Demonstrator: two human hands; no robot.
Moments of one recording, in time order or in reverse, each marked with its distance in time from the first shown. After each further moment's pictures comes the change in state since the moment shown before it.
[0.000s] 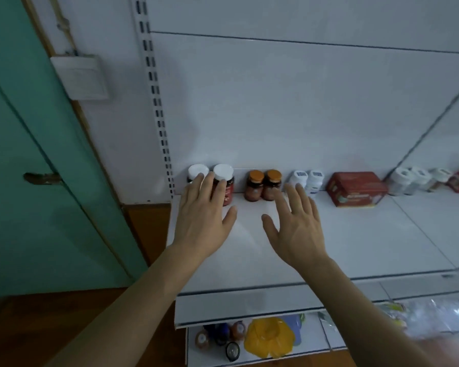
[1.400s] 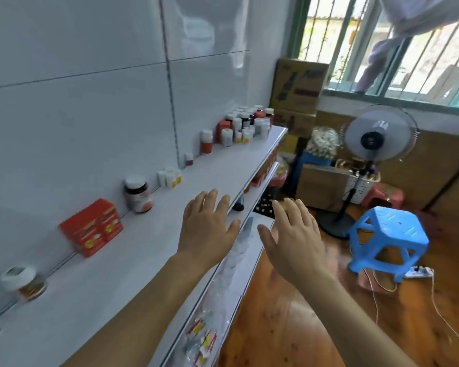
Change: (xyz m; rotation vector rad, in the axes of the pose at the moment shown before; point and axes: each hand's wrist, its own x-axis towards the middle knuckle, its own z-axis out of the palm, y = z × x) left_hand 0.168 0.883 0.203 -0.319 -0.293 0.881; right_hand -0.208 0.747 -0.234 -0.306 0.075 1.012
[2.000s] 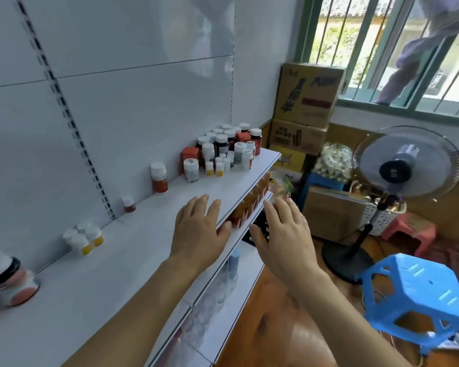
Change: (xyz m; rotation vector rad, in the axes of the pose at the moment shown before) left_hand 0.310 0.090 0.120 0.005 0.024 -0.146; right_hand 0.304 0.189 0.065 0.042 -0.036 -0.125
